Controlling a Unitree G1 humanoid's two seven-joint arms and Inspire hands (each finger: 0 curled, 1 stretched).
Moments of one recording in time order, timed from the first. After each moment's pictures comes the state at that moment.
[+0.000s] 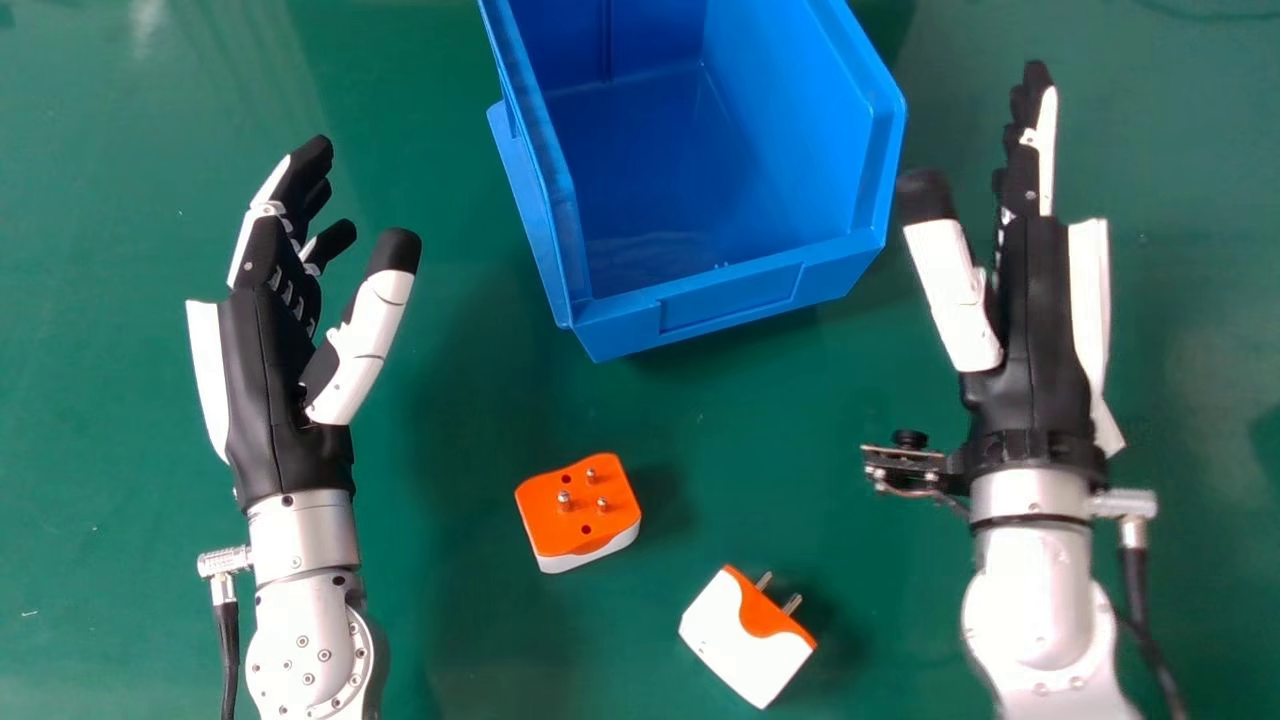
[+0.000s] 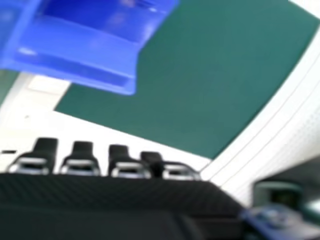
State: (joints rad) left arm -0.23 0.09 0.21 0.93 0.01 -1.02 0.12; right arm 0.05 -0.03 0.08 -0.03 -0.38 -0.13 -0.27
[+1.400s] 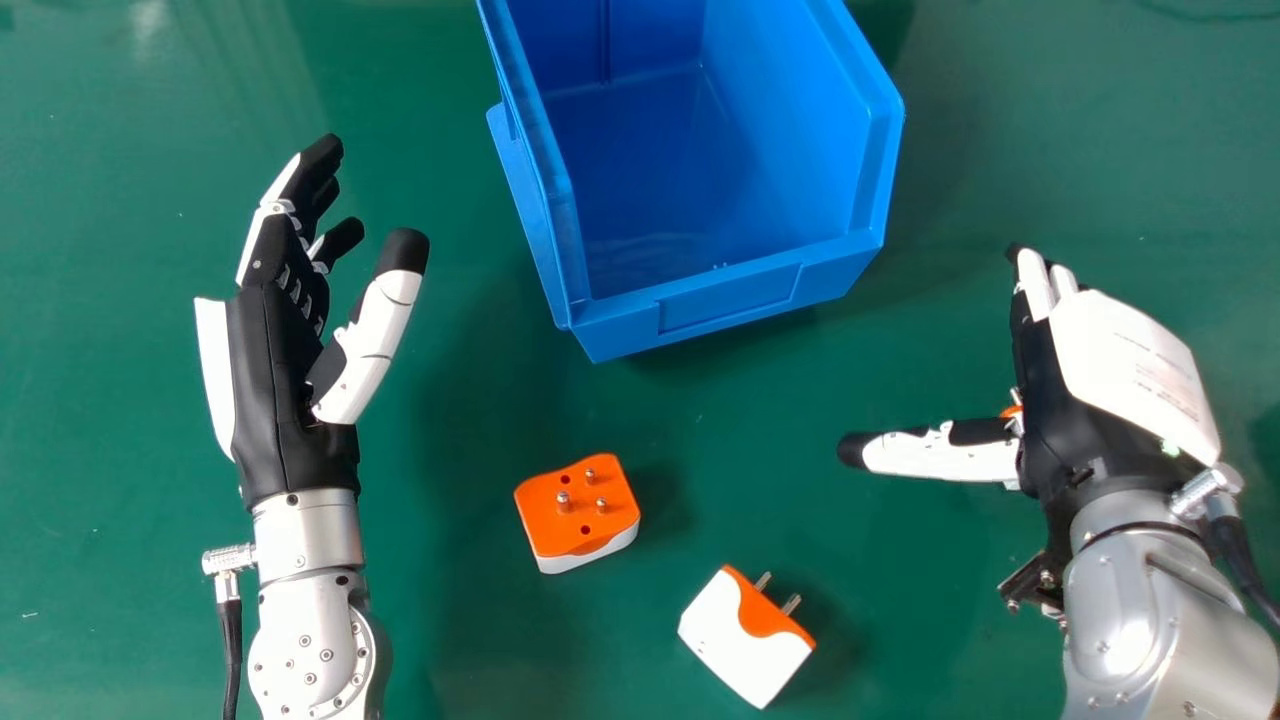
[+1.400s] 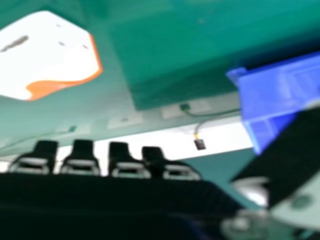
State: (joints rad) left arm -0.23 0.09 0.20 0.93 0.00 -1.02 0.10; right arm 0.10 -0.19 0.28 -0.41 -1.16 0.70 0.34
